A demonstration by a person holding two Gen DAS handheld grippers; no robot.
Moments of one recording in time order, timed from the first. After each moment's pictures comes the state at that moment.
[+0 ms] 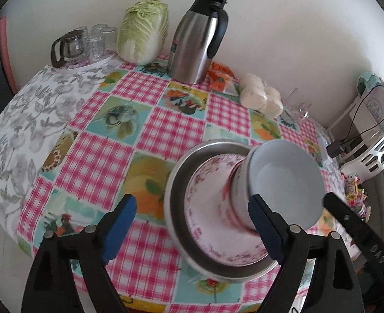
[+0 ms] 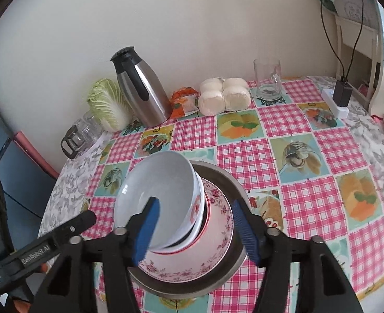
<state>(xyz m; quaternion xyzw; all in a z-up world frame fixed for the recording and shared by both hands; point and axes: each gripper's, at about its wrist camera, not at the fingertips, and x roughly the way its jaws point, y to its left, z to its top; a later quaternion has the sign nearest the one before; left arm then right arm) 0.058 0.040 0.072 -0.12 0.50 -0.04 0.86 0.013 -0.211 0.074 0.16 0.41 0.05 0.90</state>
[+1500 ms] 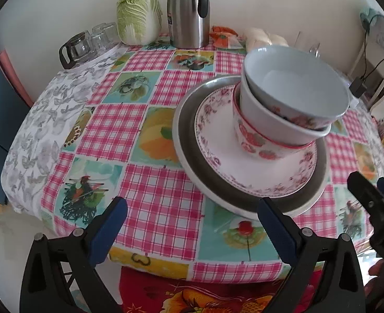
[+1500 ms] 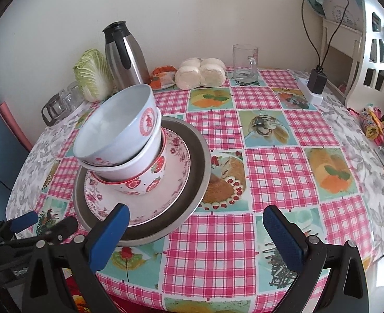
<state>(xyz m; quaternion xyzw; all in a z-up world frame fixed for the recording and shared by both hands) -0.004 -0.003 0.036 0.01 0.54 0.01 0.84 -0.047 -0.222 0.030 0.09 0.43 0.00 0.90</state>
